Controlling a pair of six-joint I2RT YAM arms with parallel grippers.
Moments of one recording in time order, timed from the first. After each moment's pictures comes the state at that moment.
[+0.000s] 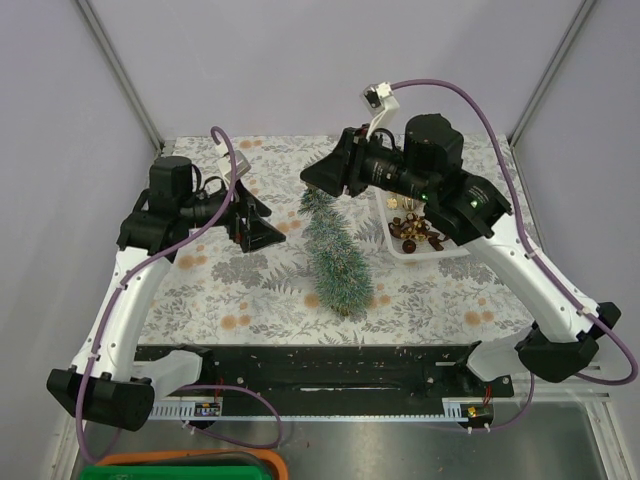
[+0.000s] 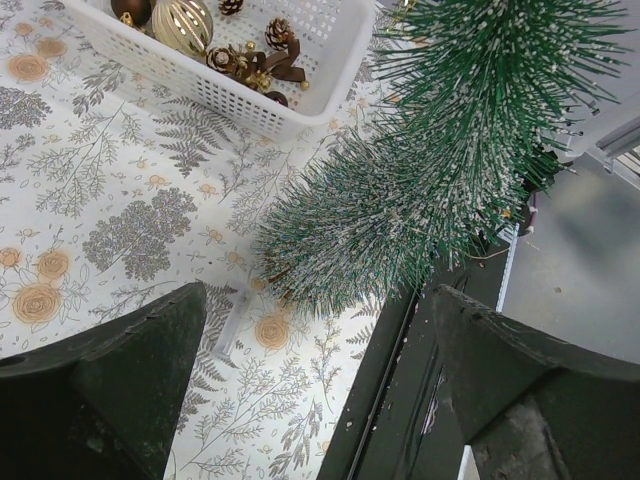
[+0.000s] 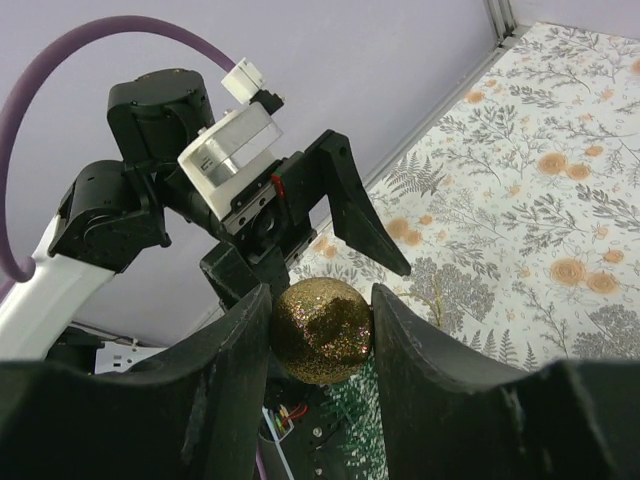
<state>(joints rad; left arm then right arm) -0.19 1.11 1.27 -0.70 0.98 0.11 0.79 1.42 1.81 -0.46 -0.28 0.55</state>
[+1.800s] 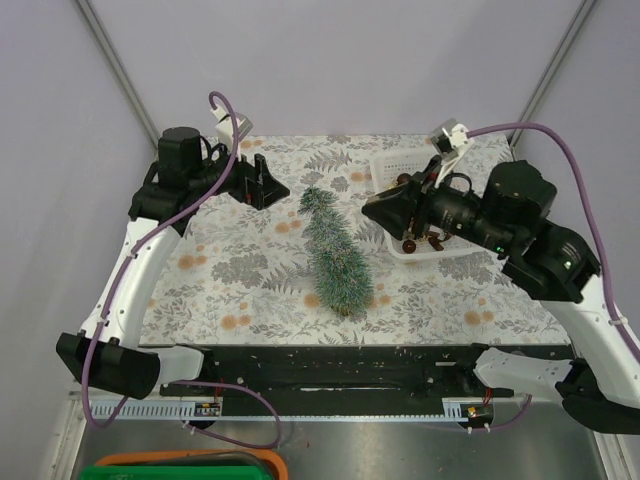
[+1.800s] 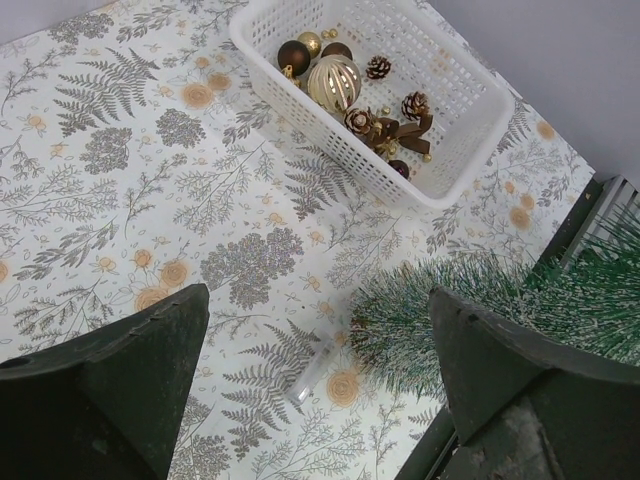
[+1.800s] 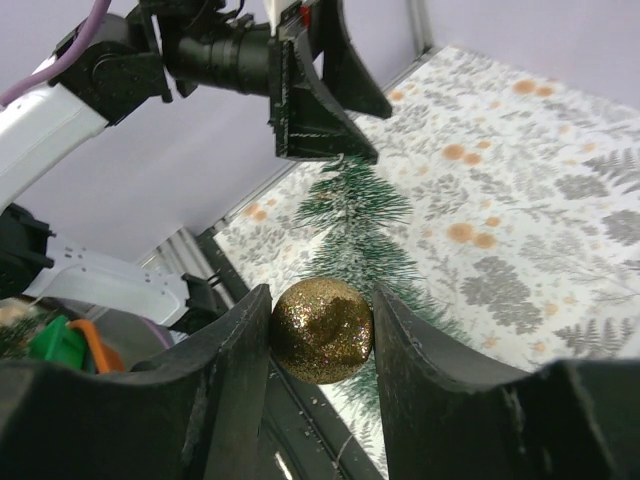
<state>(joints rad) -0.22 1.27 1.43 -0.58 0.66 -0.06 0.79 1.08 1.63 -0.65 -0.21 0.34</state>
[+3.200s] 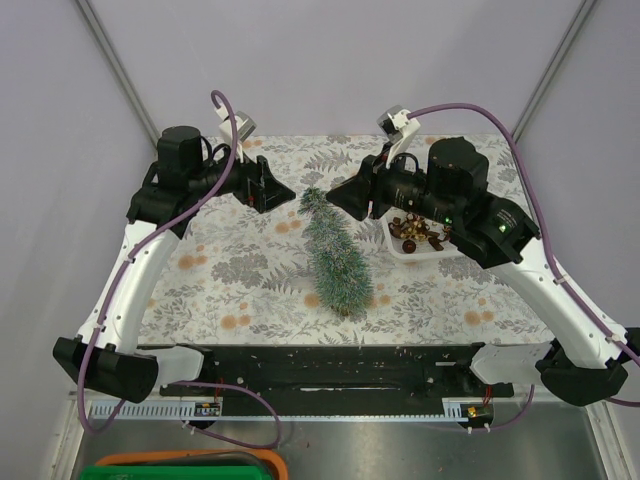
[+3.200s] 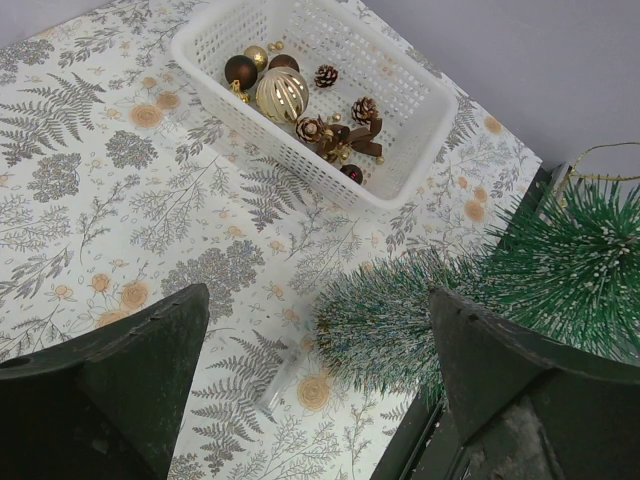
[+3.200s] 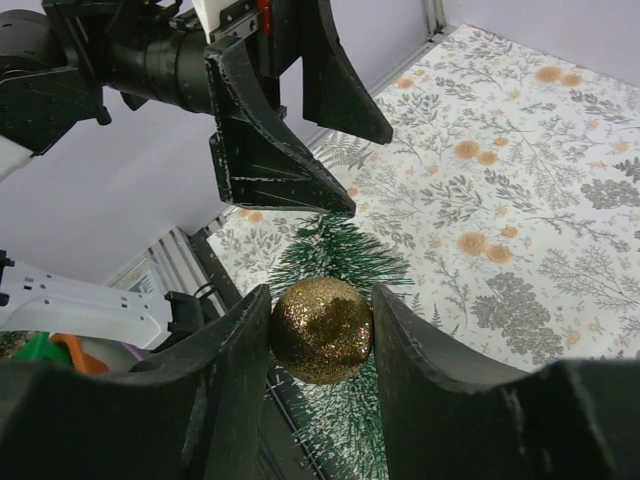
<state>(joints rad) -0.25 1.25 1.45 -0.57 0.74 -0.08 0.79 1.24 1.65 -0.54 -0.20 0.33</state>
